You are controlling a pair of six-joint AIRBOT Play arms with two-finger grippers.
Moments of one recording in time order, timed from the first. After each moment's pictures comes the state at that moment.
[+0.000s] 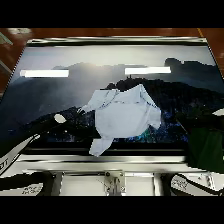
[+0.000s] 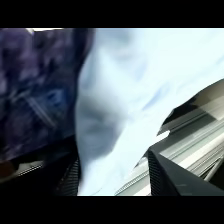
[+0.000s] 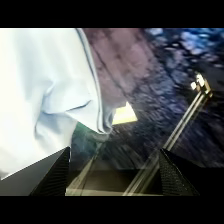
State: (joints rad) left arm -0.38 -1.43 0.66 0.56 -0.88 -1.32; right arm -0.49 -1.33 0.80 -0.94 1.20 1.31
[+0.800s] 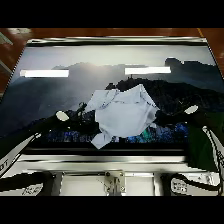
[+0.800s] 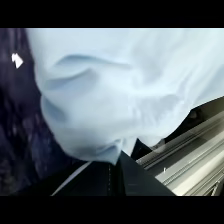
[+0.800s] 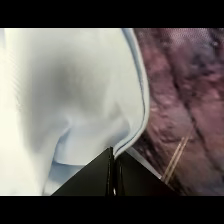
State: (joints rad) left arm -0.40 -1.41 0.73 0.55 -0.82 -1.28; right arm -0.19 -1.41 0.76 -0.91 0.89 1.43
